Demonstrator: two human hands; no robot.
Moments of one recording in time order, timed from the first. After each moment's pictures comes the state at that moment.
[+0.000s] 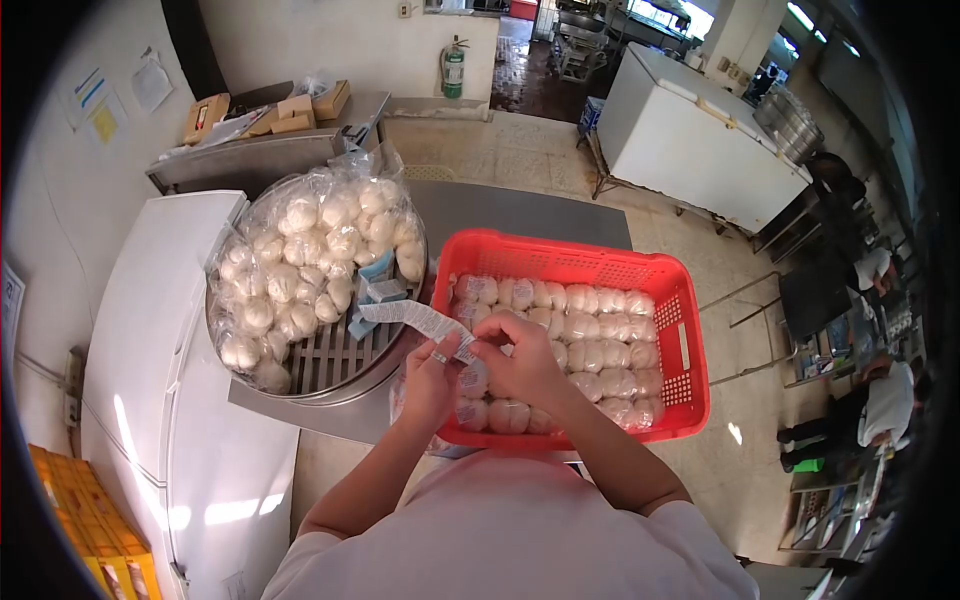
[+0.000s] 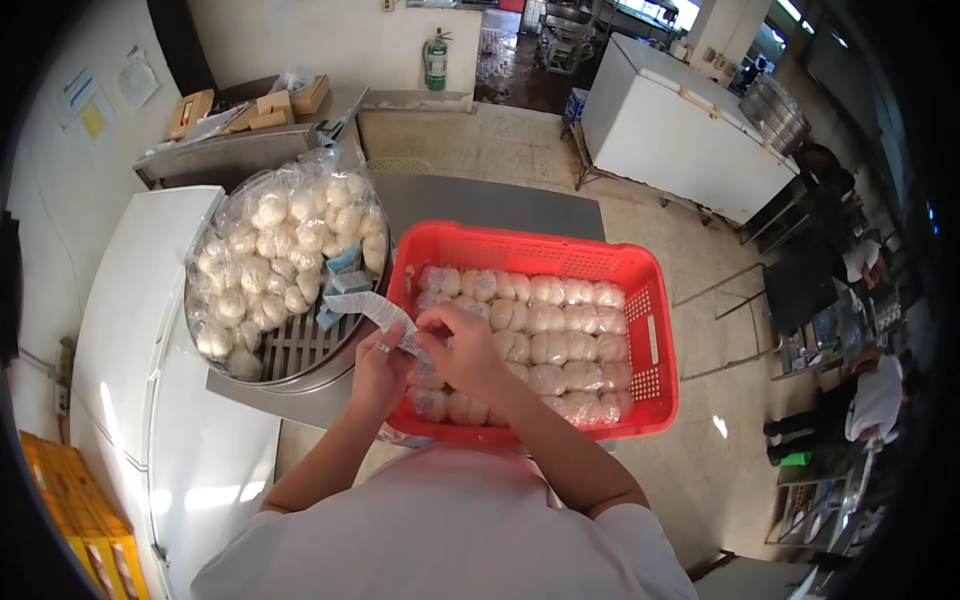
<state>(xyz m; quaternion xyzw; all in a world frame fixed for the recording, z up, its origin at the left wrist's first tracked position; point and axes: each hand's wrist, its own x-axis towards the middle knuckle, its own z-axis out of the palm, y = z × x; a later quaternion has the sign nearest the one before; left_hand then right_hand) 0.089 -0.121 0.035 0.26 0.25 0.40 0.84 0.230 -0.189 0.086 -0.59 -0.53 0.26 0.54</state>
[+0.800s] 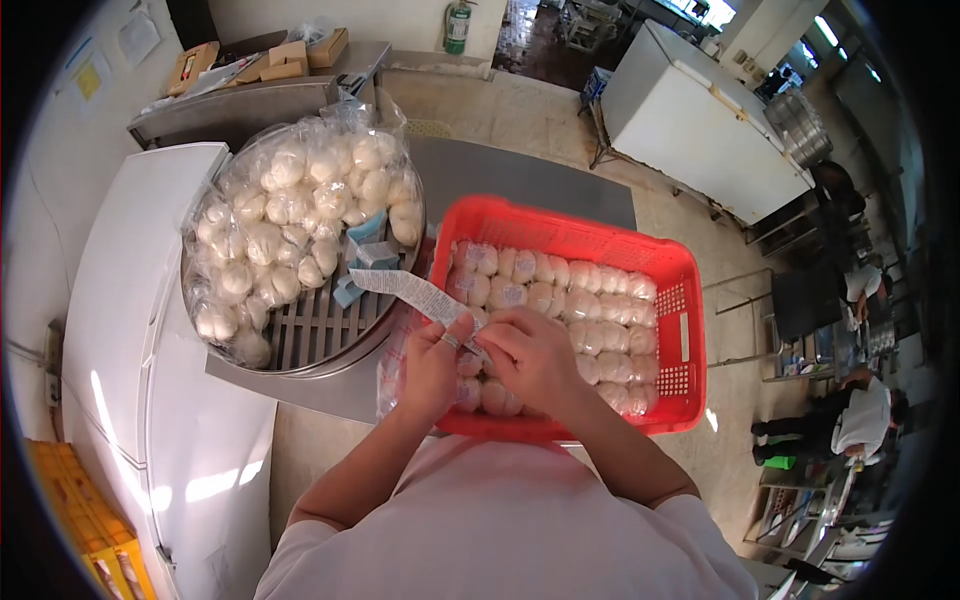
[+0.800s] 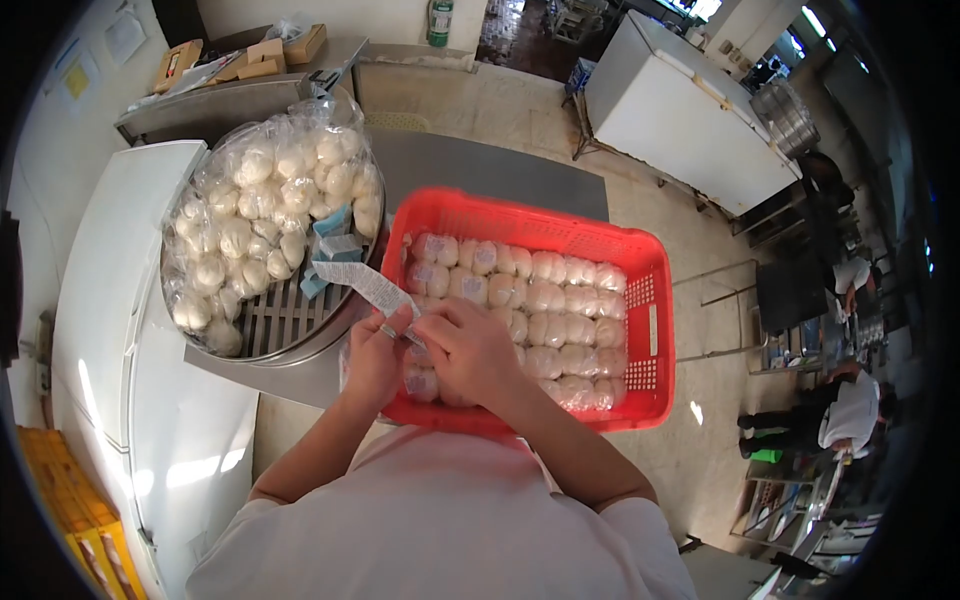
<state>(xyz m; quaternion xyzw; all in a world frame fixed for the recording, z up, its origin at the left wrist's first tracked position) 0.090 -0.125 0.043 0.30 0.32 0.34 0.83 0.230 -0.198 0.097 -0.60 -0.69 0.02 0.40</state>
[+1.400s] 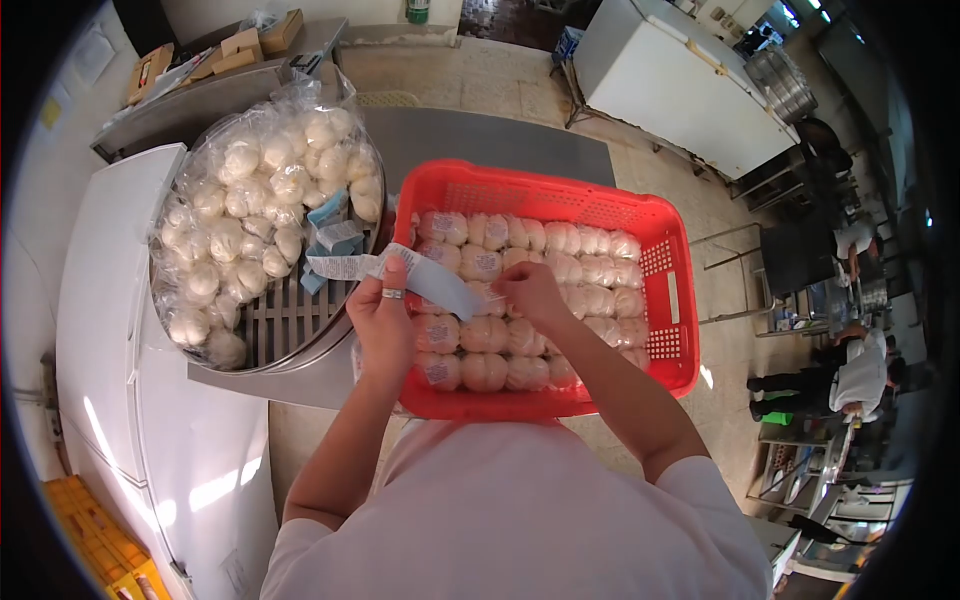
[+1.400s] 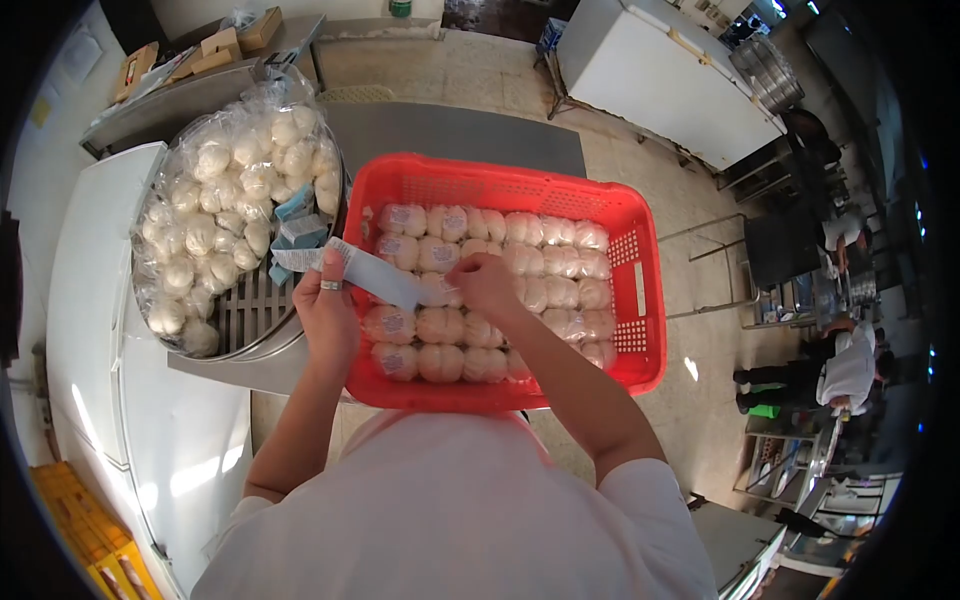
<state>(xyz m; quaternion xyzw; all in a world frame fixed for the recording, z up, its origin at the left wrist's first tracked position) 0.108 -0.094 0.027 0.44 0.36 0.50 0.65 0.323 -0.188 -0.025 -0.79 -0.28 0.37 0.41</state>
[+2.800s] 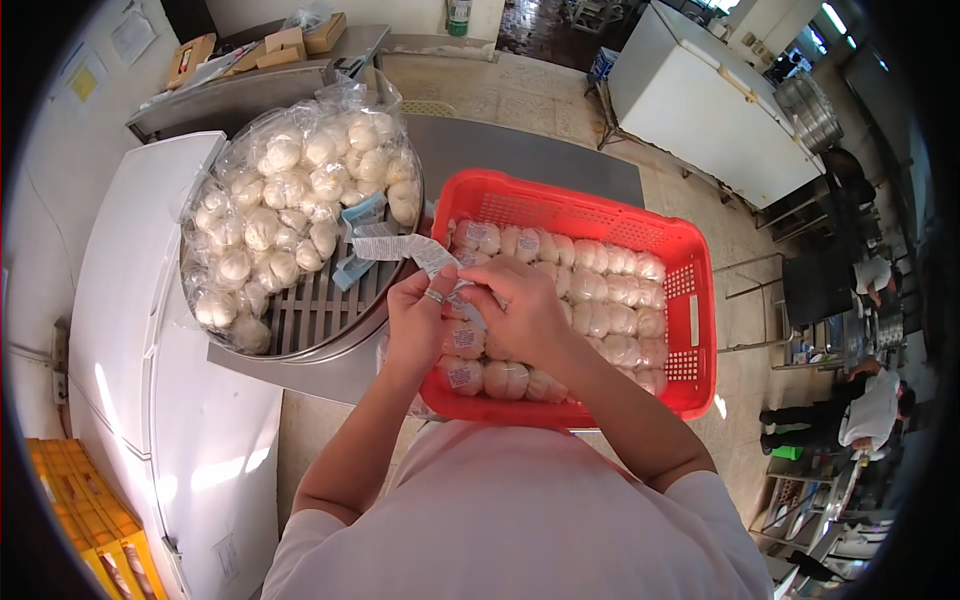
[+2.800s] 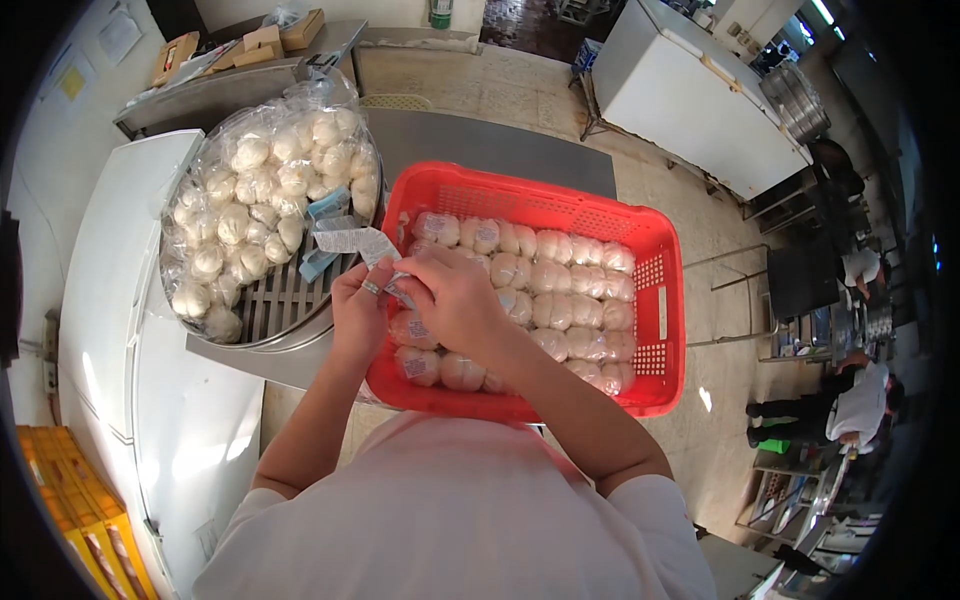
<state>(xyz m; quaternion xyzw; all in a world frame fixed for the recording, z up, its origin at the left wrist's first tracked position) 0.096 -0.092 0.047 0.40 0.30 0.39 0.77 0.242 -0.162 0.085 -0.58 -0.66 0.08 0.46</state>
